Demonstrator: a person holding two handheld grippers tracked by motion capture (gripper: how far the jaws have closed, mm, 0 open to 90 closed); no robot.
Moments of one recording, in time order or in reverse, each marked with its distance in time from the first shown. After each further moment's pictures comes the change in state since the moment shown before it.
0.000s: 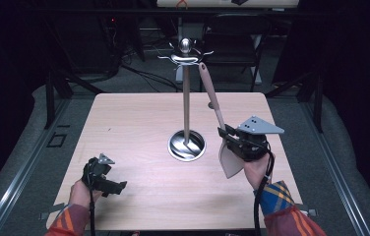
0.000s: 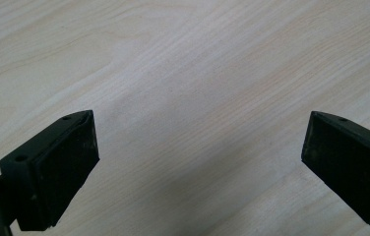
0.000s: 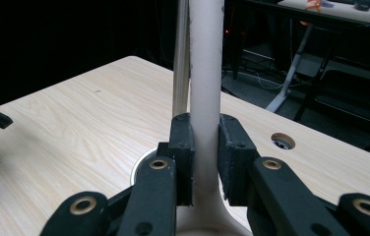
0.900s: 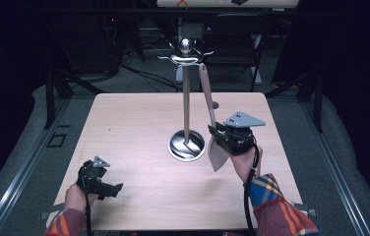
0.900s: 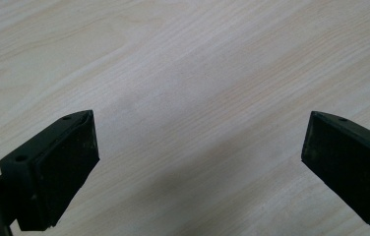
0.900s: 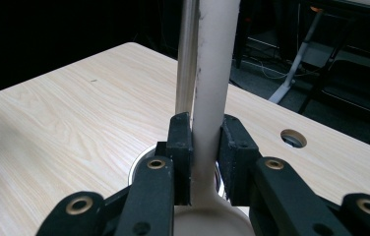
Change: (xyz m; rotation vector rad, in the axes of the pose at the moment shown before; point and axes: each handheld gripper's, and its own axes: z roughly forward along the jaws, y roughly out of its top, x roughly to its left) left arm 0.001 -0.013 -0.008 -0.012 0.031 -0.027; right arm 0.005 0.003 0.037 0.056 0.005 -0.019
